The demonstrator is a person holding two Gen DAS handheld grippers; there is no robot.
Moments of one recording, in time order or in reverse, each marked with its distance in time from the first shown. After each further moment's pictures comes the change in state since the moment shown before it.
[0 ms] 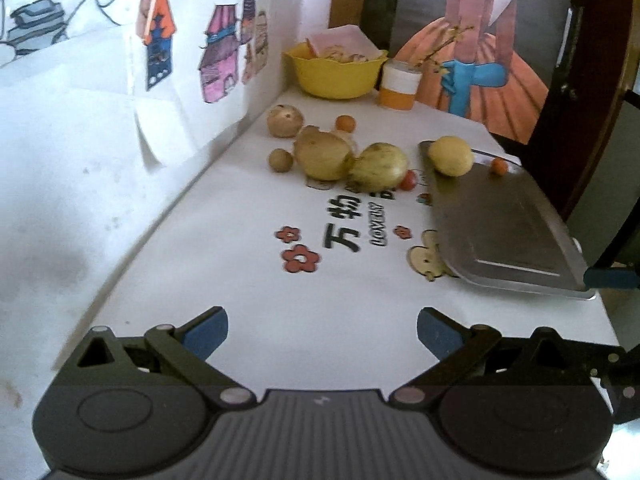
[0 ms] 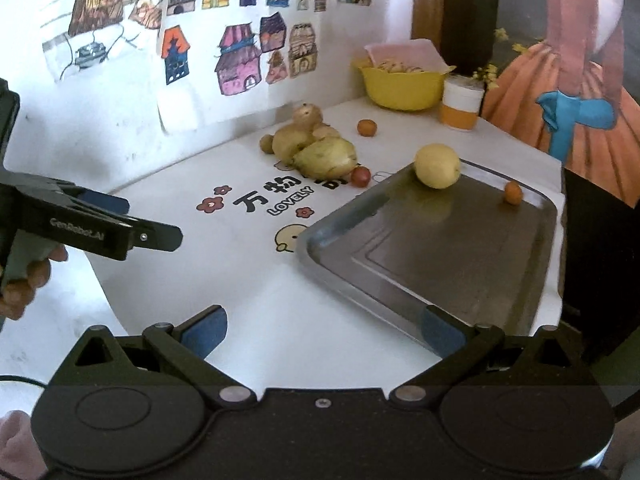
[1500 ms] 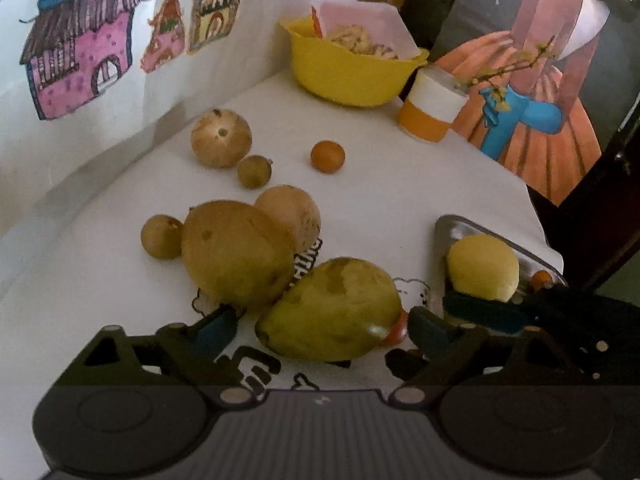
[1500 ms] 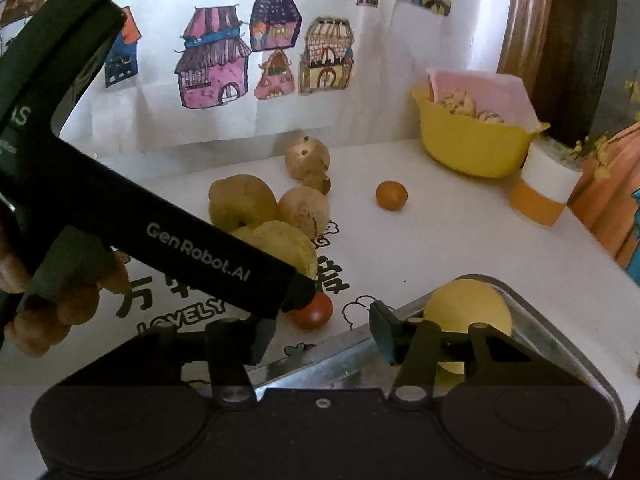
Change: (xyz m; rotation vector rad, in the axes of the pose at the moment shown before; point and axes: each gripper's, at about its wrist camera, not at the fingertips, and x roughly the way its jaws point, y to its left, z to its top) left arm 0.168 -0.042 0.123 -0.246 0.067 -0.044; right arm 0.165 -0.078 0.113 -0.265 -0.049 0.177
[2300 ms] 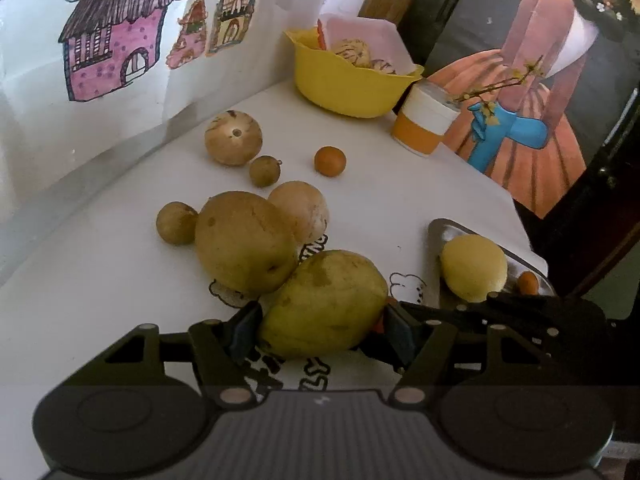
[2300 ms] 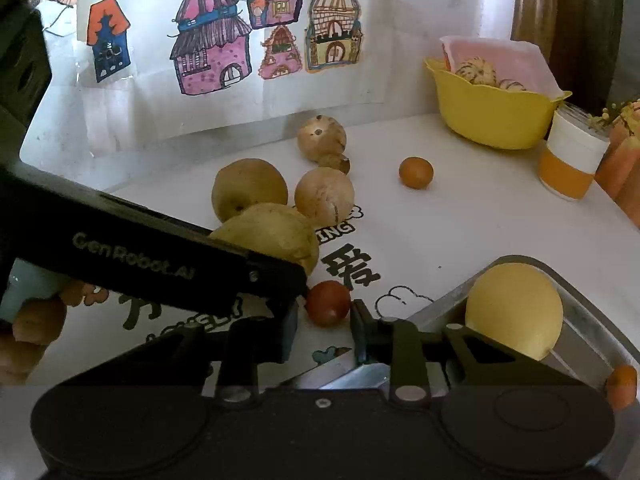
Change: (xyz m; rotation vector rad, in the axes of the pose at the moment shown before) left arm -0.016 0.018 -0.016 -0.020 -0.046 -0.066; right arm 0.020 0.007 0.004 0.066 0.052 0.053
